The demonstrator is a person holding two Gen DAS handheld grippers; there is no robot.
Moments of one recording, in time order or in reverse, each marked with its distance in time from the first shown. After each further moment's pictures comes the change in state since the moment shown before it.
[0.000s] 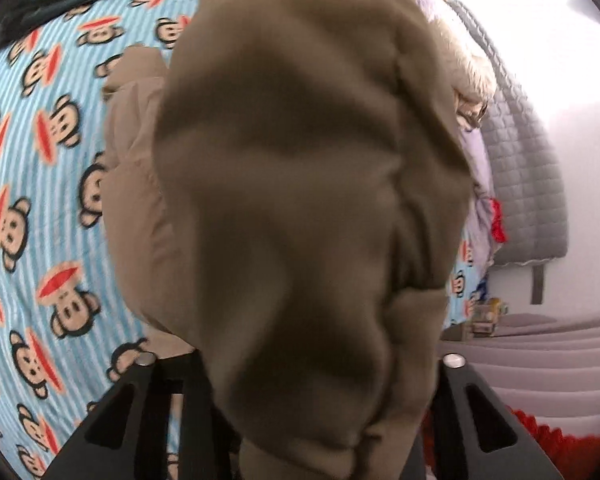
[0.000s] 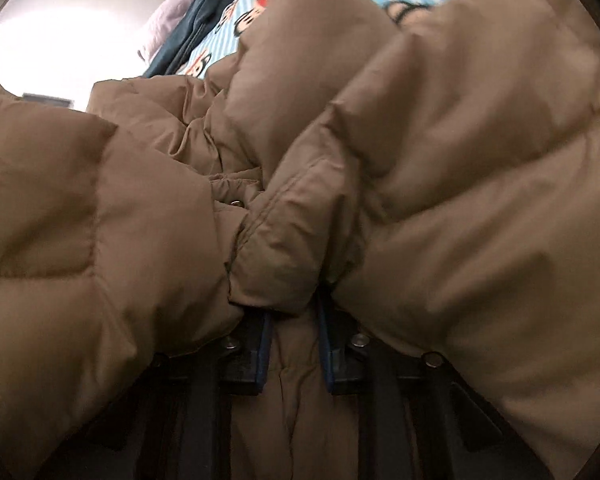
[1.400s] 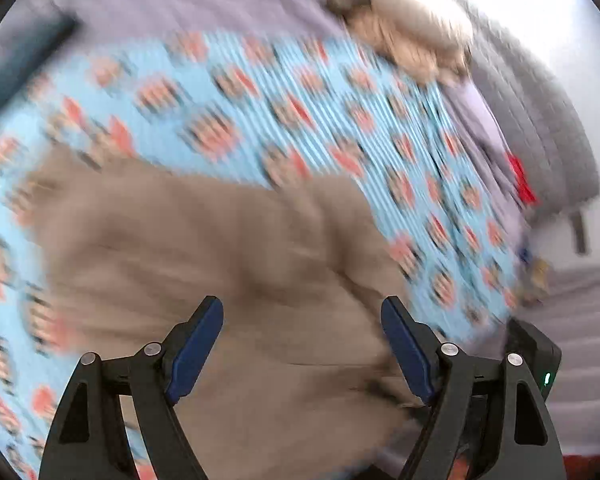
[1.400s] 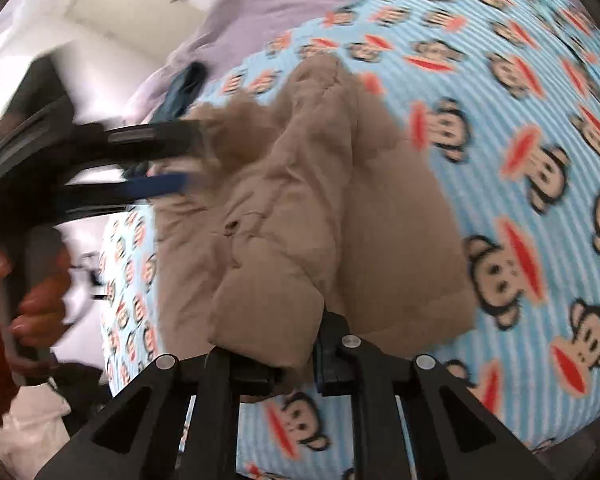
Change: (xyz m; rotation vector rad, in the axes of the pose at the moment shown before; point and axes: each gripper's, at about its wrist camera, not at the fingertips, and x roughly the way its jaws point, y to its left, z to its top) left arm 0.070 -0.104 0.057 0.271 -0.113 0.175; right arm -0.235 -0.079 -0.130 0.091 -0.261 -0.170
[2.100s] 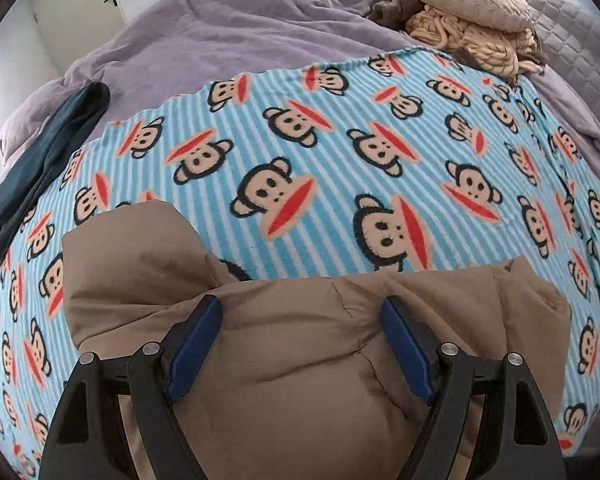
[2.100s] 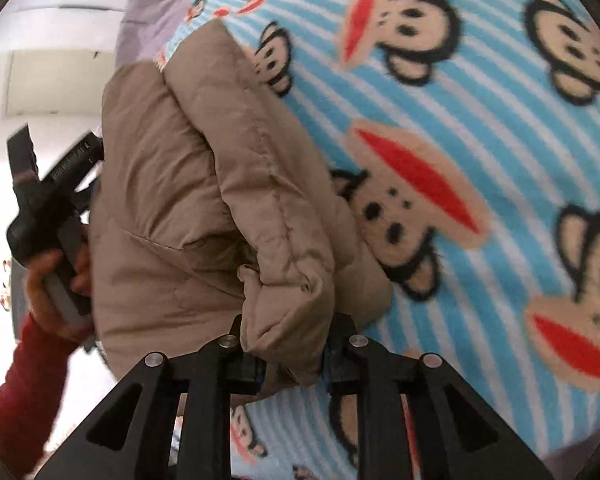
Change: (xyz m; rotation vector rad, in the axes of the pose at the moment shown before) left arm 0.132 -0.012 0.043 0.121 -0.094 0.368; right arm 0.006 -0.113 -0.026 0.283 0.070 0.035
